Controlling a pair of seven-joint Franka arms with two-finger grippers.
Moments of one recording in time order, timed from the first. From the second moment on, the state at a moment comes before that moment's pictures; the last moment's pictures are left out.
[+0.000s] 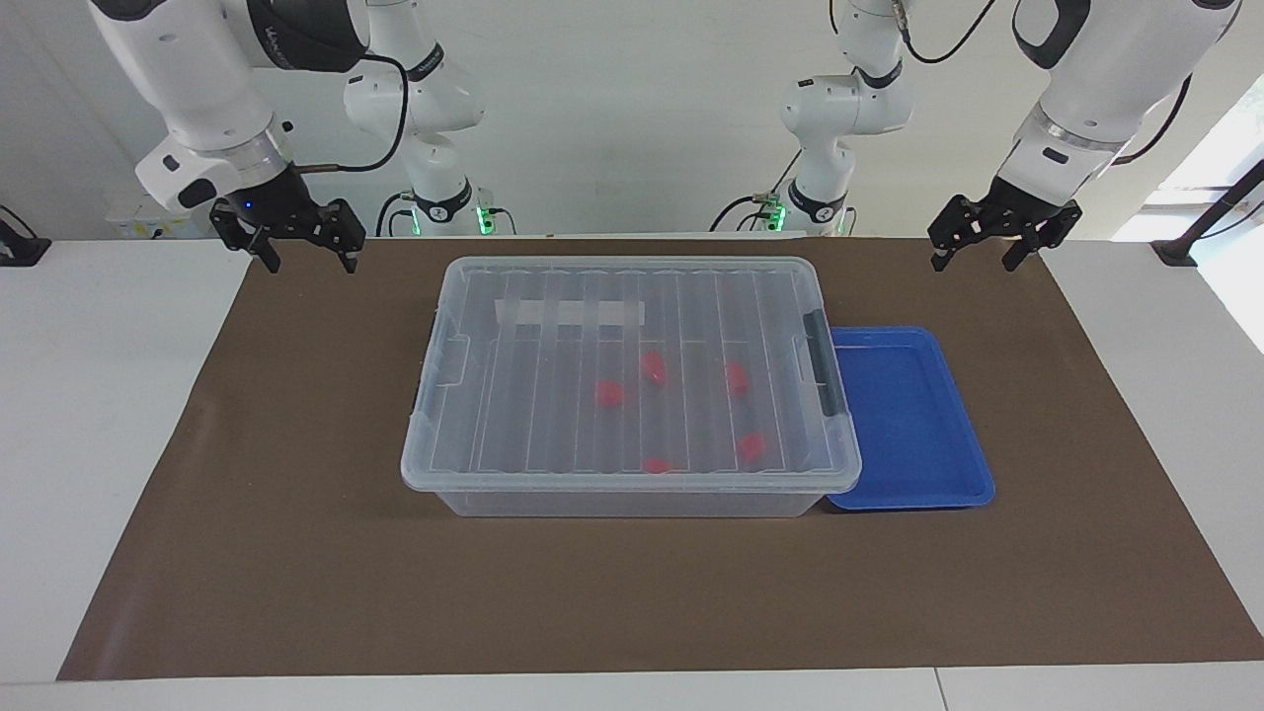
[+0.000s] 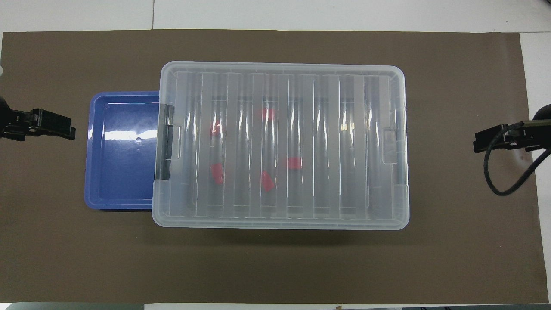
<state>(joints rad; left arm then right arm) -0.04 -0.02 -0.05 -1.57 -0.03 1.54 -0.04 0.06 -0.08 -0.07 -1.68 -0.03 1.53 0.01</state>
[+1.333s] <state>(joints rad) -0.04 -0.02 -0.05 -1.57 -0.03 1.54 -0.04 0.04 -0.08 -0.07 -1.70 -0.03 1.56 0.01</state>
